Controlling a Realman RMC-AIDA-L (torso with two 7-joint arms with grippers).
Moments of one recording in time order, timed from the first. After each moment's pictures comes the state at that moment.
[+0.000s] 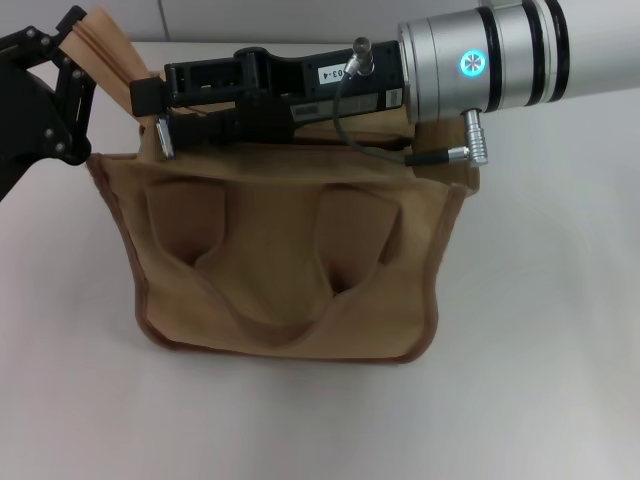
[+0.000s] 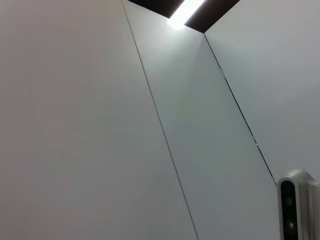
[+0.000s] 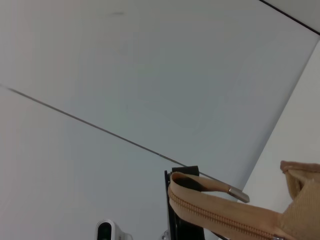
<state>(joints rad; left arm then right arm) -0.38 -2.07 0.58 0.33 1.30 1.86 -0.46 1.01 2.09 -1.17 -0.44 -1.53 -1.45 2.37</state>
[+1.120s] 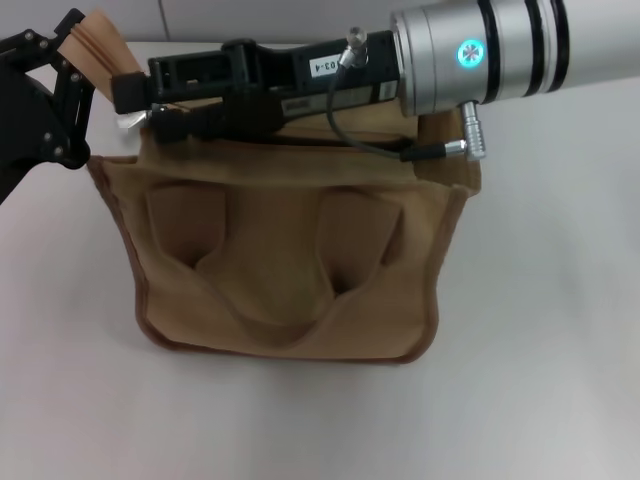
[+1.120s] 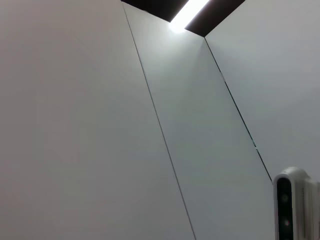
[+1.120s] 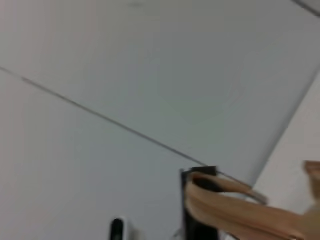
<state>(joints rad) -0.38 -2.07 0.58 0.32 1.30 1.87 -0.46 1.00 2.09 -1.24 -0.49 -1.47 -1.46 2.39</state>
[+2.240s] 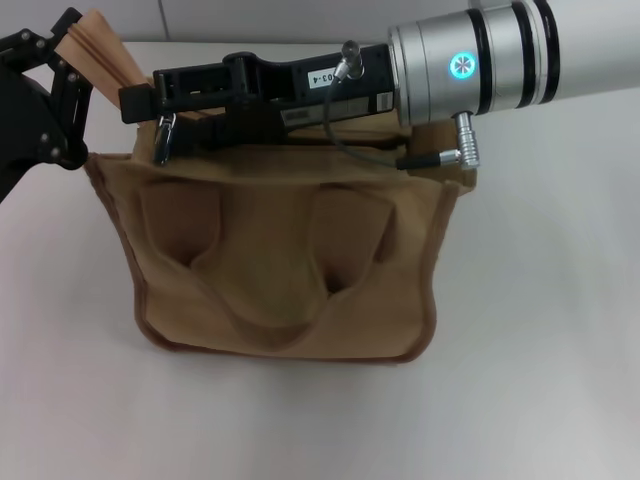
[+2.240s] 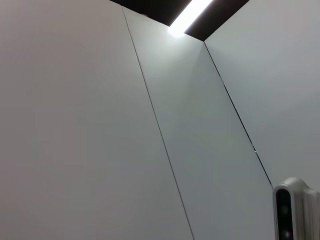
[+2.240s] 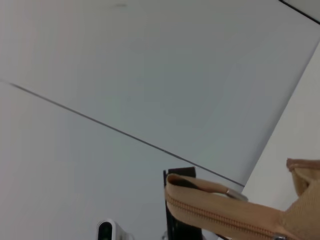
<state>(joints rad) -0.38 -2.07 0.58 0.31 1.30 1.89 -0.46 1.01 2.09 -1.26 -0.45 -1.47 -1.43 2.39</state>
